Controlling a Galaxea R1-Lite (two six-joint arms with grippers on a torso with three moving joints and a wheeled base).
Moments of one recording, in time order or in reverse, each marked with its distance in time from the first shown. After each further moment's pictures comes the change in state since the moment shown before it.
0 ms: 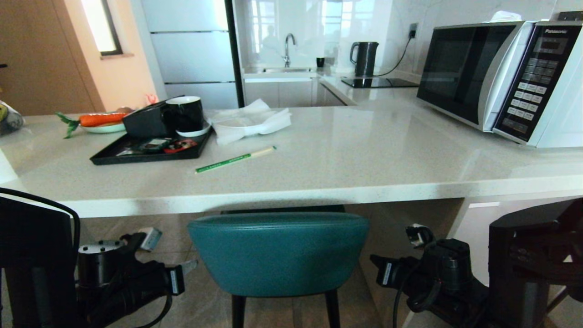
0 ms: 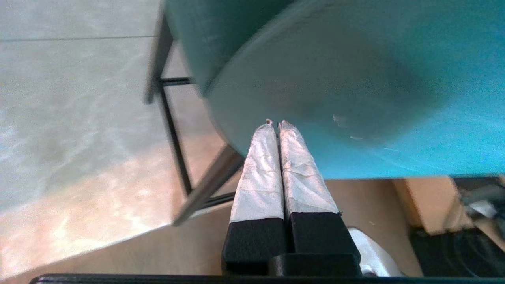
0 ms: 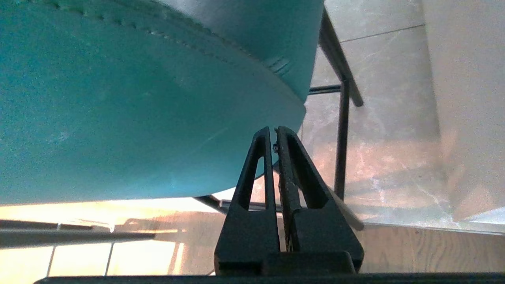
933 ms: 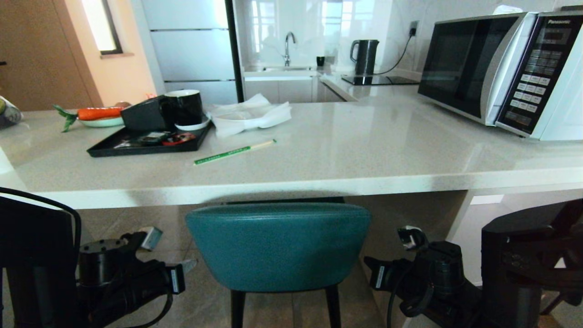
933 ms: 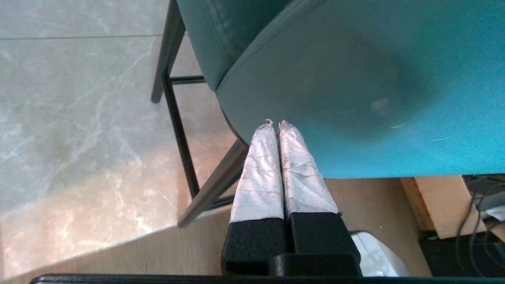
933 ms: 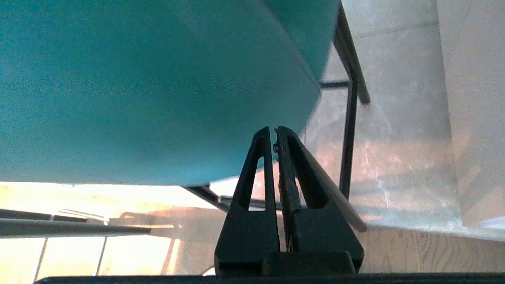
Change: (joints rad) left arm -0.005 0.003 -0.008 0.000 0.006 0.005; right arm 0.039 0.008 -0.012 0.000 -0.026 -0.005
